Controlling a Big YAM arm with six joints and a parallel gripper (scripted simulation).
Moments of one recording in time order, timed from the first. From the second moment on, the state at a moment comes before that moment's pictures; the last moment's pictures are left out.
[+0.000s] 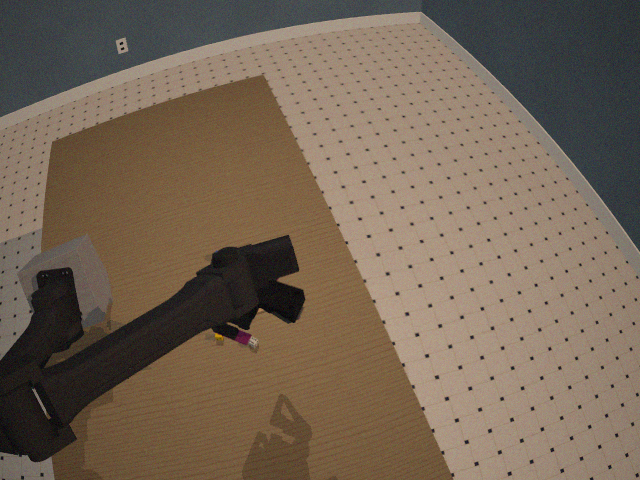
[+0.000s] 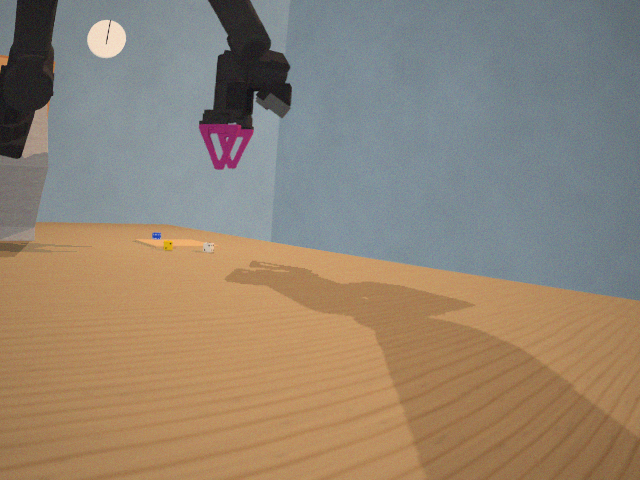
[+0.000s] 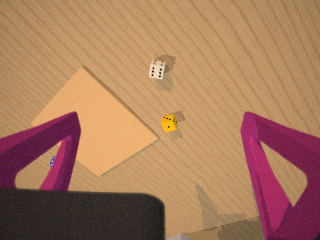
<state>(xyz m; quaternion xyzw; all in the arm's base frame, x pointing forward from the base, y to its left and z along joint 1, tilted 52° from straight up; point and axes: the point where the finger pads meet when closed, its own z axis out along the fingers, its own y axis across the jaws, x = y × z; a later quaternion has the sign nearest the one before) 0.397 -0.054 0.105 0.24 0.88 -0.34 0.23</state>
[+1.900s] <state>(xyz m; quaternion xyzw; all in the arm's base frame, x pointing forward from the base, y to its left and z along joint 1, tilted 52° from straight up) 0.396 -0.064 0.057 0.03 0.90 -0.43 0.11</state>
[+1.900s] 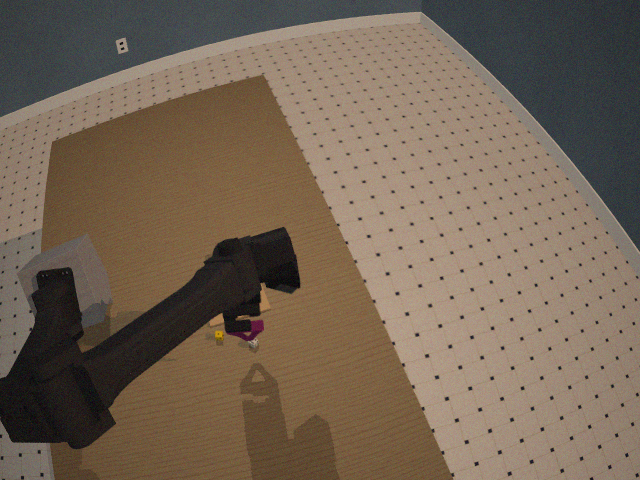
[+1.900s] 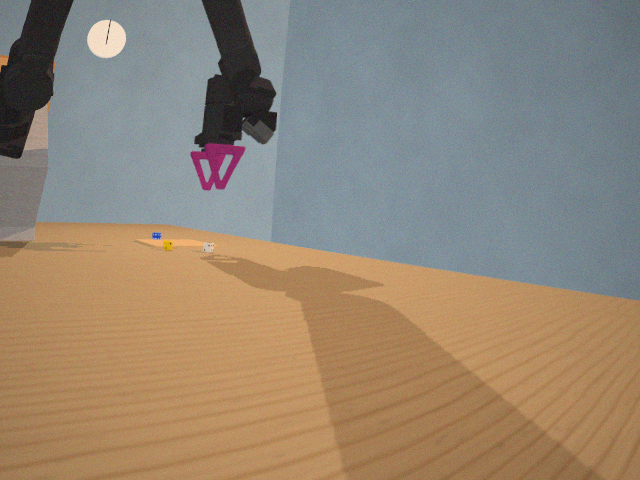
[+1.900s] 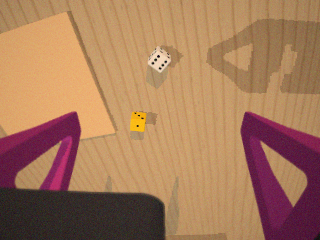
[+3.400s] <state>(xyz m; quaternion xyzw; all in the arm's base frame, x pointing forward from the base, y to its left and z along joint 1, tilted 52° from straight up) 0.401 -0.087 0.039 -0.36 0.82 -0.43 -0.09</state>
